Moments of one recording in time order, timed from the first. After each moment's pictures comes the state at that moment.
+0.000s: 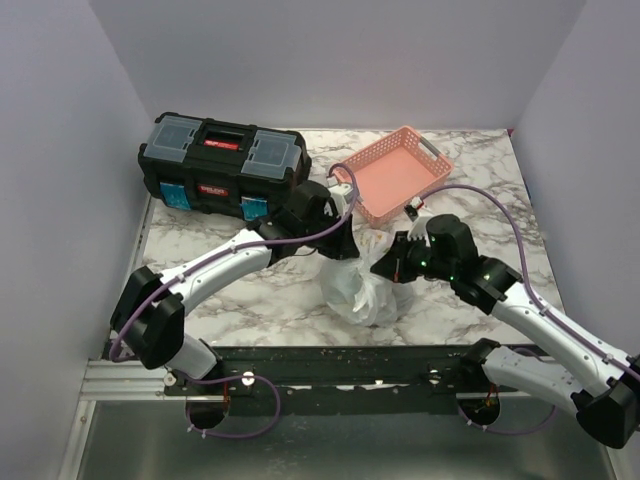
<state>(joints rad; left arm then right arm) -0.76 1.49 1.10 -0.25 0.42 -0.44 0.68 0.94 0.78 -0.40 -0.23 0.57</state>
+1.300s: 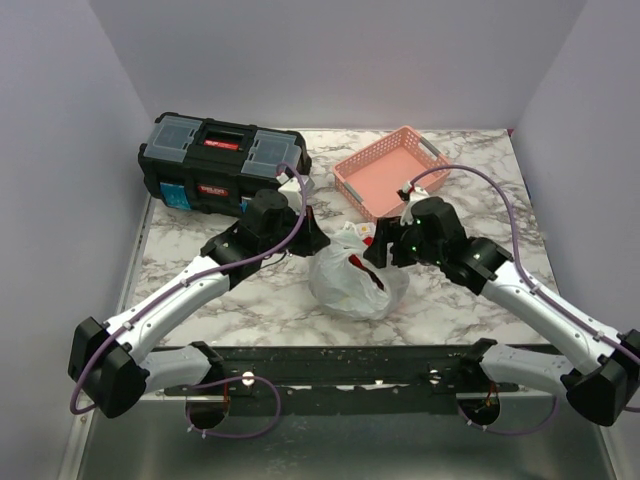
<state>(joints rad) -0.69 1.16 0.95 -0.25 0.21 -0.53 0.69 1.06 0.97 -0.52 -0.01 0.47</state>
